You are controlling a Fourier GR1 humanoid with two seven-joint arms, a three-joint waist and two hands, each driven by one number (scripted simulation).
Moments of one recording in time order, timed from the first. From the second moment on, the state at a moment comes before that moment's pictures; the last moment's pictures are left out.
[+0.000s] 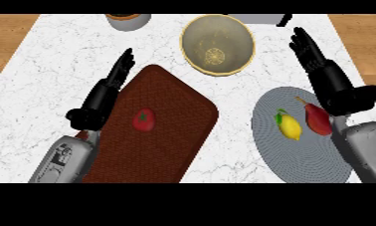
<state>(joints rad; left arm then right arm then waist) -0.28 0.25 -0.24 -1.38 0.10 0.06 -0.18 -0.36 -0.55 0.29 -1.42 -0.36 -0.14 -0.13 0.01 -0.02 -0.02</state>
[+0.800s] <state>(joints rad) -0.24 0.40 0.09 -1.44 0.25 0.12 -0.09 -0.05 -0.64 0.56 -1.72 0.00 0.01 -0.66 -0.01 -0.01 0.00</state>
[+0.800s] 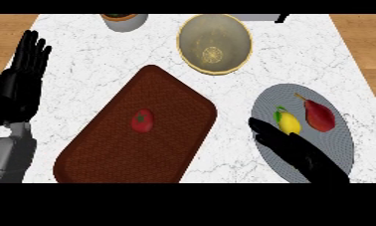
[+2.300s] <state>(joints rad) -0.24 0.40 0.14 -1.47 0.24 0.09 -0.04 0.01 -1.19 0.25 -1.96 0.41 0.35 -0.31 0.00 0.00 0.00</state>
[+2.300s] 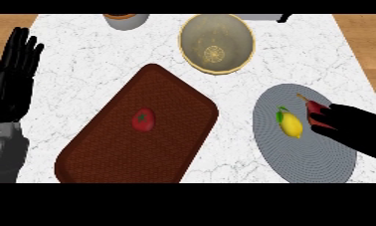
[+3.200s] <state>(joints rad) -0.21 0.35 0.16 -1.51 0.19 0.07 -0.04 -0.14 -0.81 0.33 -1.58 0.79 0.37 -0.40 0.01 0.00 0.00</state>
